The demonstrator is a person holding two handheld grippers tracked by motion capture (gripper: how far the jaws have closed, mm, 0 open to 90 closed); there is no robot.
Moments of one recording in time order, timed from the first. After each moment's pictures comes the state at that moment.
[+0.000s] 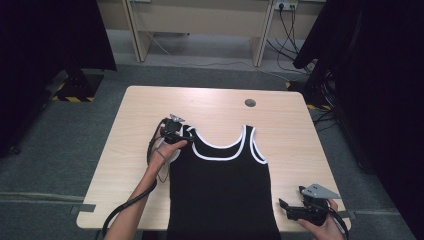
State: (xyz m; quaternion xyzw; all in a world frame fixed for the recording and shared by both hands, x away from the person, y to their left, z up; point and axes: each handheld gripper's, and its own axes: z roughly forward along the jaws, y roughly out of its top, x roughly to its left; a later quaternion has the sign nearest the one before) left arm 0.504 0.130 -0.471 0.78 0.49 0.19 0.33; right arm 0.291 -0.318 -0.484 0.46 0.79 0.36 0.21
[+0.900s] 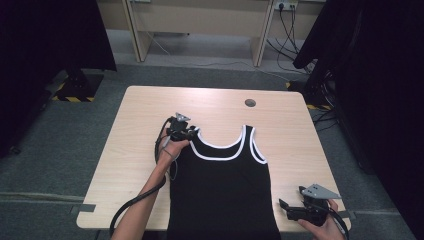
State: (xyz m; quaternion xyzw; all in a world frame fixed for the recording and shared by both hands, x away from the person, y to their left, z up) left arm 0.504 0.114 -0.467 0.77 0.47 0.19 0.38; right arm 0.290 -0.318 -0.484 0.45 0.79 0.36 0.20
